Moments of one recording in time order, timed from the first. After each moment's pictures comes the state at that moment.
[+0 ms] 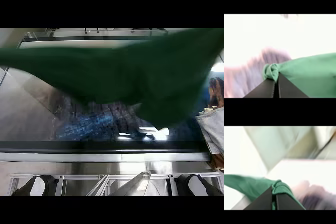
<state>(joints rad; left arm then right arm) 0.64 -0.73 1.51 -2.45 1.37 1.82 -0.67 -0.86 1.32 0.04 1.38 0.86</state>
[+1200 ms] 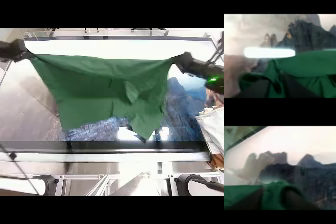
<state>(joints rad) 0.30 -1.72 1.91 -2.21 1.30 1.83 -0.16 -1.41 1.11 -0.21 0.63 0.83</state>
